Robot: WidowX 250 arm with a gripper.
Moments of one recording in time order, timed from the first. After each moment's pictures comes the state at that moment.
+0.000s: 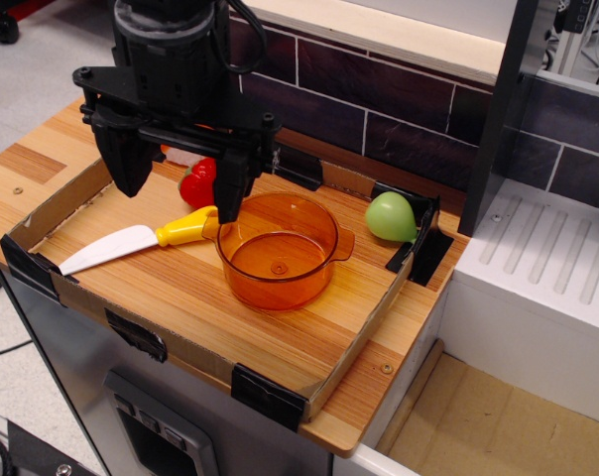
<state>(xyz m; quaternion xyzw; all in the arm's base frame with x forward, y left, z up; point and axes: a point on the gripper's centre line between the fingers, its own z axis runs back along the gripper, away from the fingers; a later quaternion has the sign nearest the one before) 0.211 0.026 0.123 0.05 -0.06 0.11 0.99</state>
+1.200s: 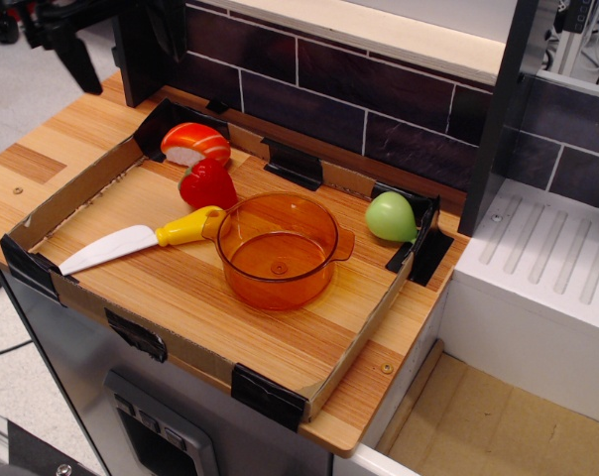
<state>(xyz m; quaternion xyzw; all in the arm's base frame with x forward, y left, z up) 0.273 0.119 0.142 -0.03 -0.05 0.55 0.83</state>
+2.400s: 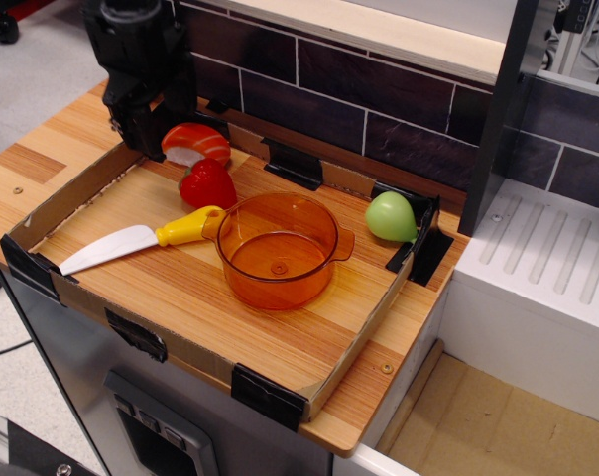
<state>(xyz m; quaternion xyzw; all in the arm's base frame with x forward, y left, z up) 0.332 0.157 0.039 -0.02 -0.06 0.74 0.67</state>
